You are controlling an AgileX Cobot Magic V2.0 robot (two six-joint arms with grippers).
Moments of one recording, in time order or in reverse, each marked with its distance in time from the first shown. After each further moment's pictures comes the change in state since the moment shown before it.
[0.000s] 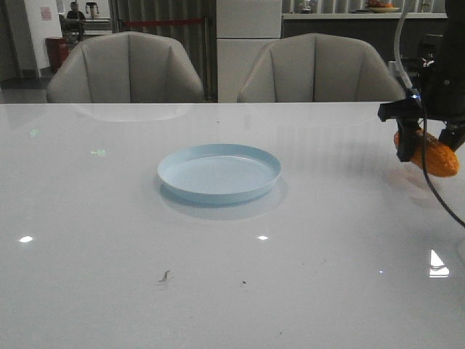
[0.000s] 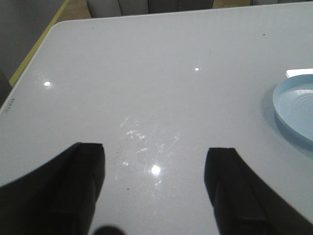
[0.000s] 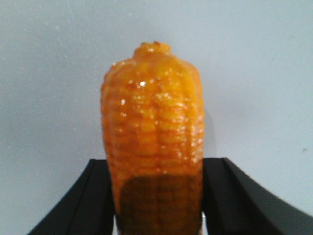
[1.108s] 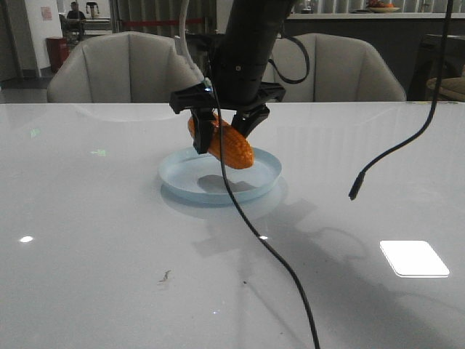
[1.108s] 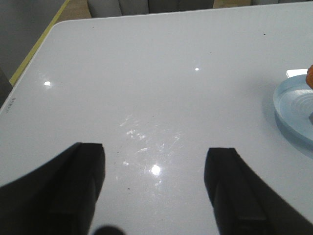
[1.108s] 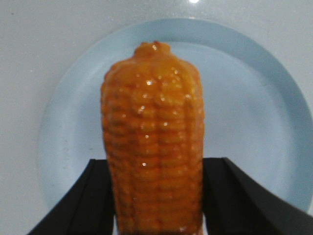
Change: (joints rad) left arm 0.000 0.000 0.000 0.000 0.000 0.000; right arm 0.530 0.127 -0.291 0.079 0.041 -0.044
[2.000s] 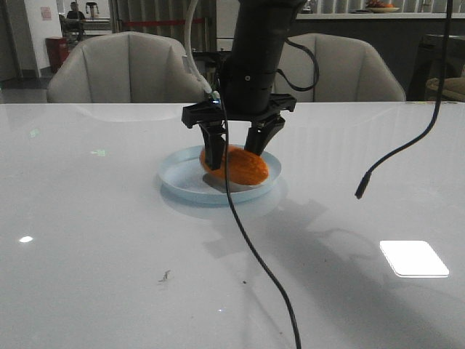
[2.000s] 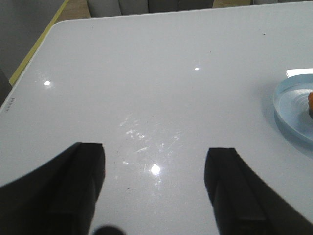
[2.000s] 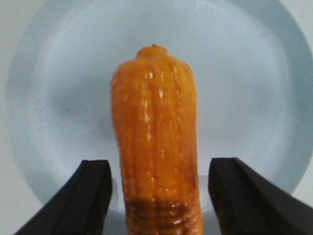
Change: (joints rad) left arm 0.000 0.000 0.000 0.000 0.000 0.000; right arm -0.006 0.010 0.000 -0.020 0.119 0.000
